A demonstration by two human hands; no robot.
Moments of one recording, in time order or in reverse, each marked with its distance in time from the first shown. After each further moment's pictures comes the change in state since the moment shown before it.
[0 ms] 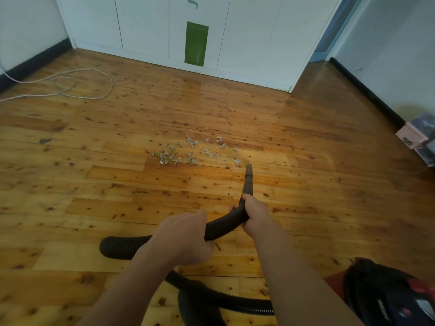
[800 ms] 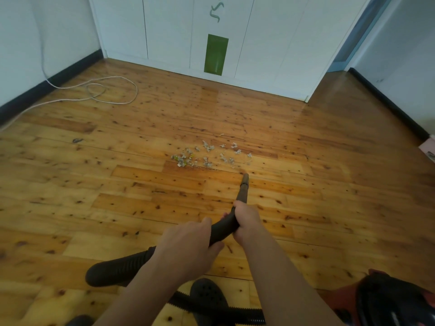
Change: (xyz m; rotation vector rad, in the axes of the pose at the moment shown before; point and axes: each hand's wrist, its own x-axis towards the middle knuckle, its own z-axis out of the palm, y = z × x) left_hand -0.060 0.004 -0.006 0.067 0.140 -0.083; right_hand -0.062 0.026 0.032 -0.135 -0.097 0.036
